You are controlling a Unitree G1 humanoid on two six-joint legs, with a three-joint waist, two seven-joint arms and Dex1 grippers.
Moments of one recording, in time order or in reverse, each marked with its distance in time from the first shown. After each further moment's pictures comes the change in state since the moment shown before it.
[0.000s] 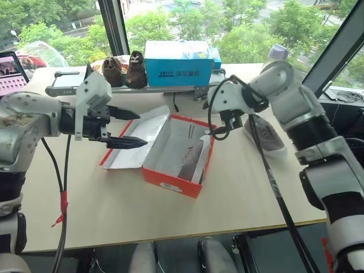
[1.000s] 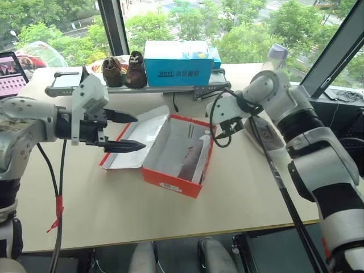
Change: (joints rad) left arm 0.062 0.017 0.060 -0.068 -0.035 0.048 0.039; right arm -0.087 0.069 0.028 0.392 -0.183 -0.327 -0.052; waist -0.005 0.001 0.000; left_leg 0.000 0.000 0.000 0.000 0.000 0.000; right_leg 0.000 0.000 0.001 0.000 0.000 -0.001
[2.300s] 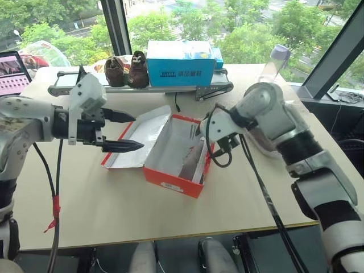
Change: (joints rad) left arm 0.004 0.025 0.006 -0.007 -0.001 0.003 0.002; right arm 0.212 -0.048 -0.028 -0.558 0.138 0.284 0.229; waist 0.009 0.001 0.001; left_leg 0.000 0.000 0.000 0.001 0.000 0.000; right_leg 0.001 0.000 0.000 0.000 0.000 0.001
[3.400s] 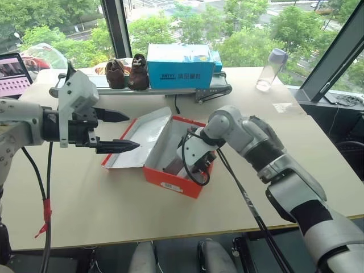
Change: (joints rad) left arm 0.056 0.041 0.093 -0.082 -0.079 0.080 0.072; right arm -0.016 0.209 0.140 0.240 -0.142 -0.200 -0.126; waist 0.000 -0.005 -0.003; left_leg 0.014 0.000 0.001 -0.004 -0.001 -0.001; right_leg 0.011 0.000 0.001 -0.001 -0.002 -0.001
